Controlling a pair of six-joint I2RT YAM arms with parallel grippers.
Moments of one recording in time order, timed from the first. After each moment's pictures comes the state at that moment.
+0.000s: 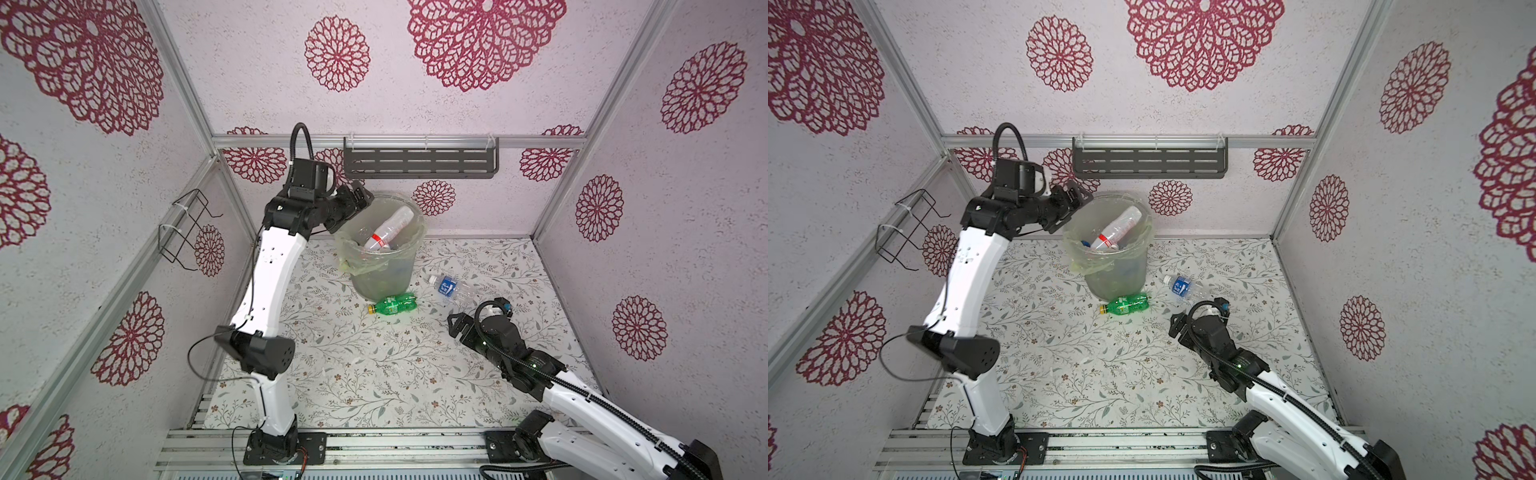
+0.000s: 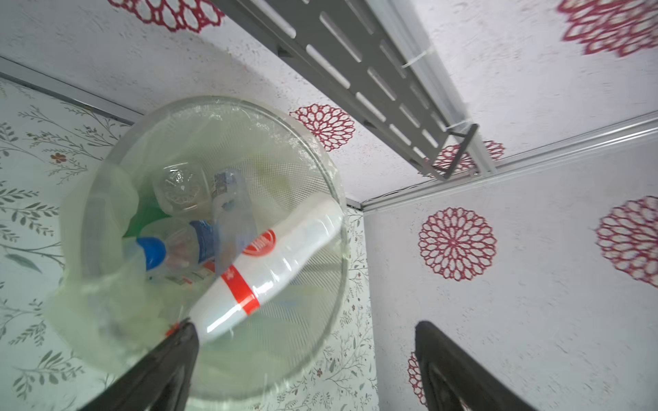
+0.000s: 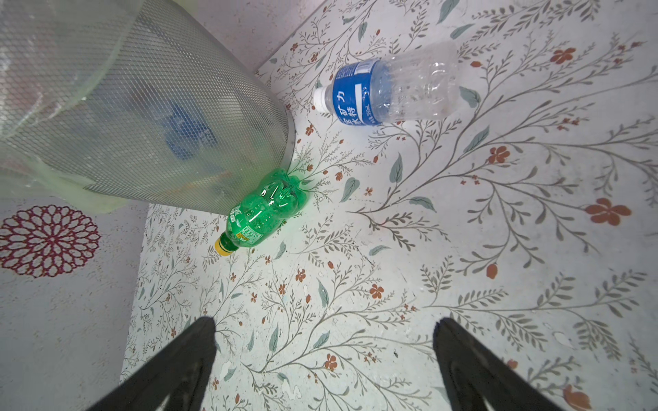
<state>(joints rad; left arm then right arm) -0.28 1.80 2.27 -0.98 0.28 -0.75 0.67 0.87 0.58 -0.31 0.25 0.99</state>
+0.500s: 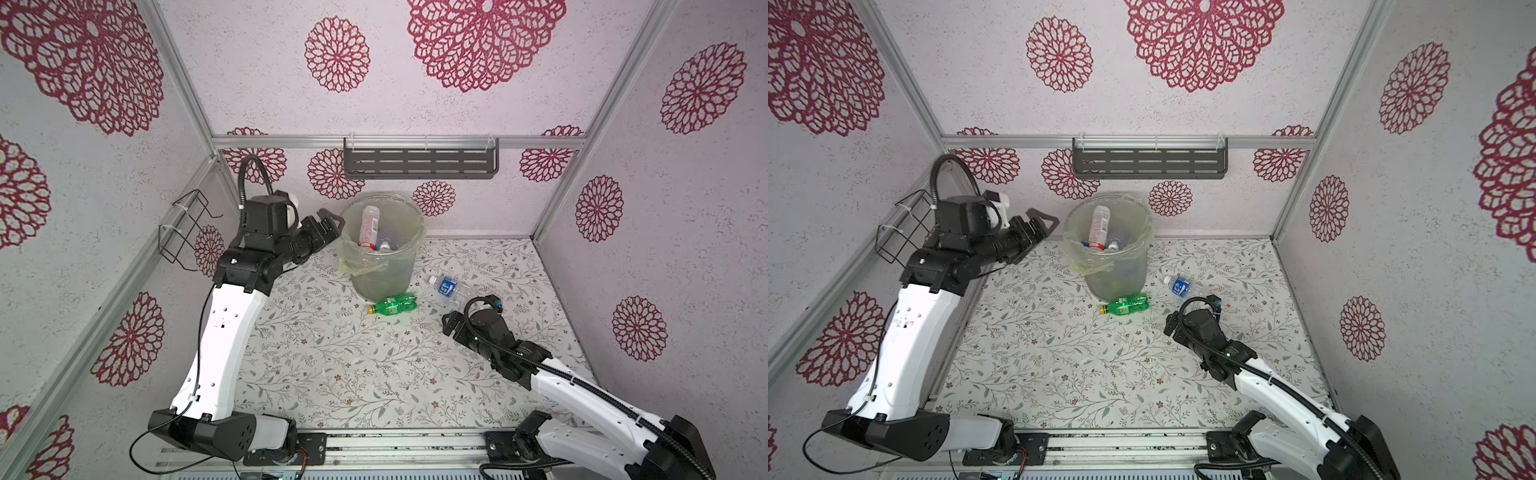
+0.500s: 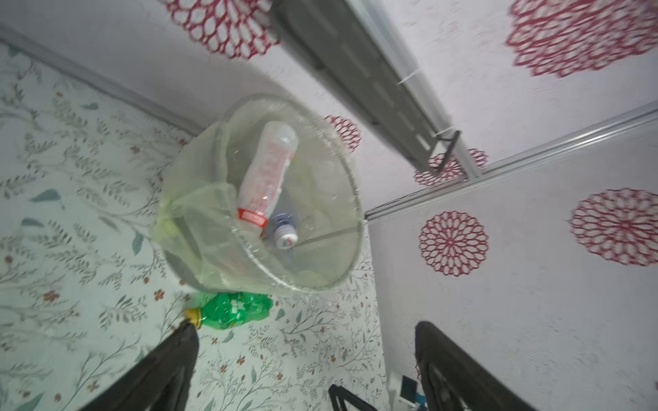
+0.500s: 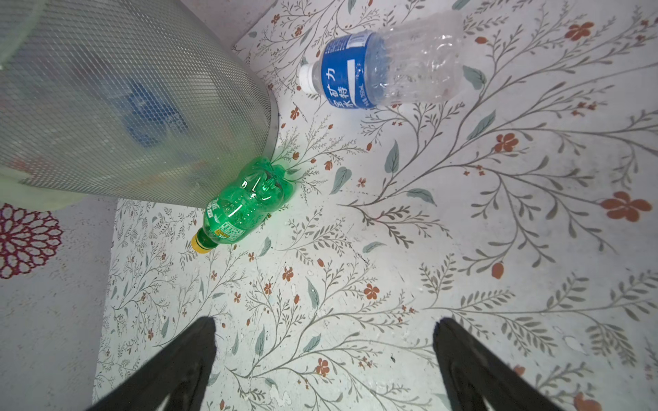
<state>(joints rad) -0.18 1.39 1.69 -0.82 0.28 -0.73 0.67 1.02 0.64 -0.32 0.23 0.99</state>
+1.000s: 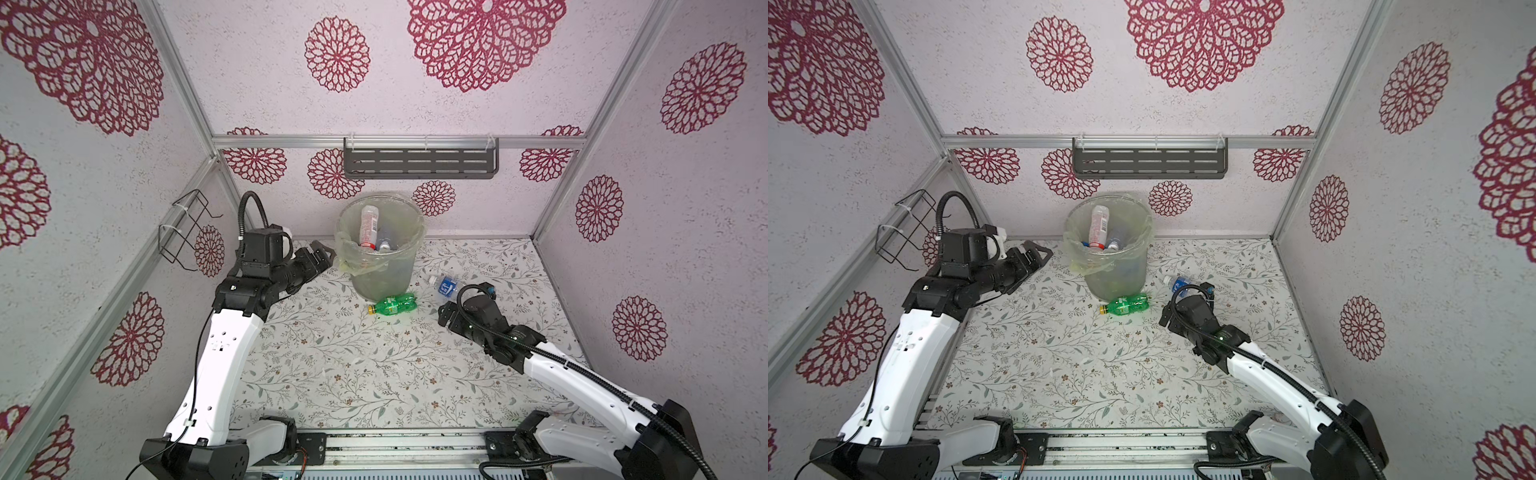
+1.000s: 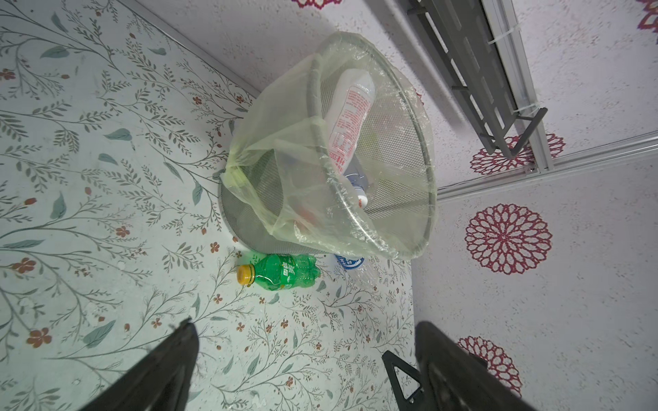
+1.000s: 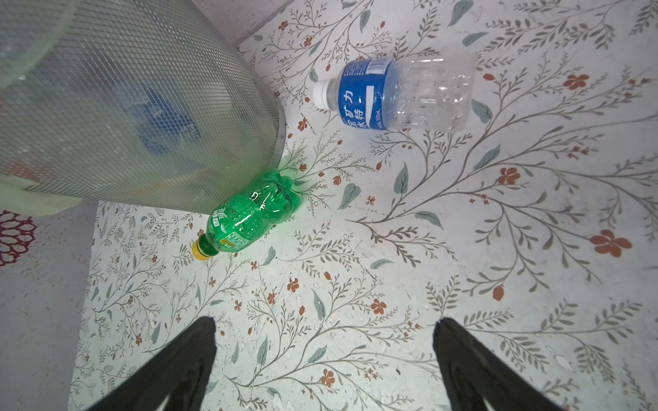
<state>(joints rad) -0.12 1.22 1.41 -0.80 0.28 -0.71 0.67 1.13 0.81 -0.43 0.26 0.92</state>
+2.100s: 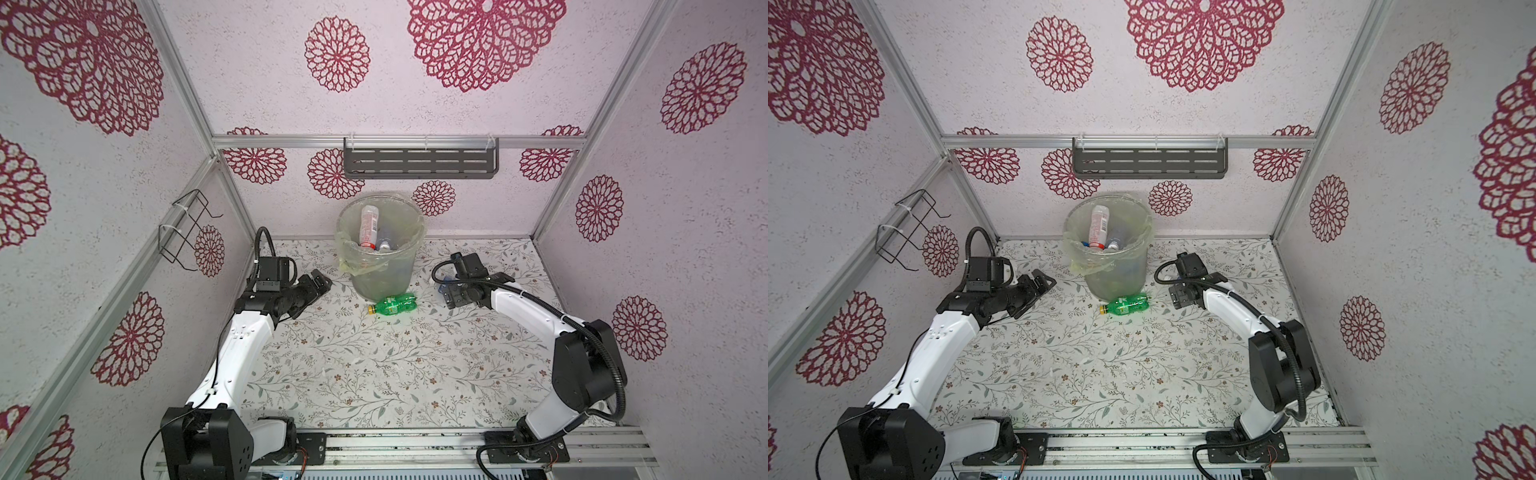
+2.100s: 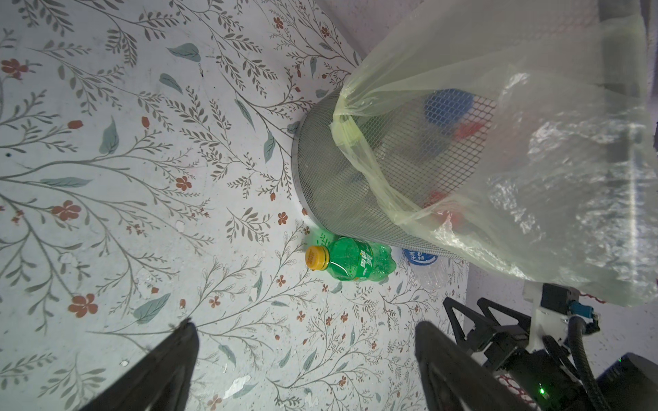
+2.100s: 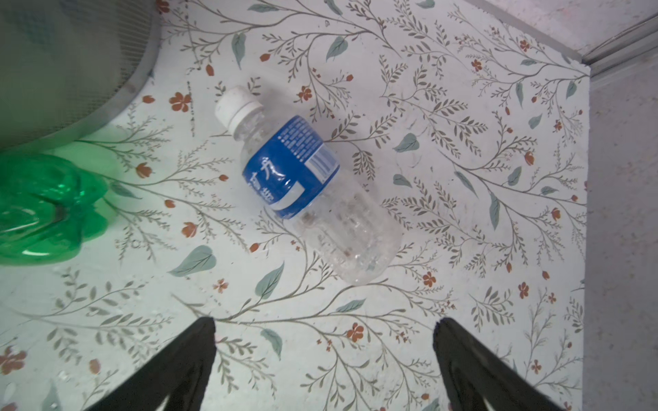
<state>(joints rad) -0.04 1.27 1.08 -0.63 0.32 -0.68 0.41 1.67 1.25 -0.58 0.30 0.01</state>
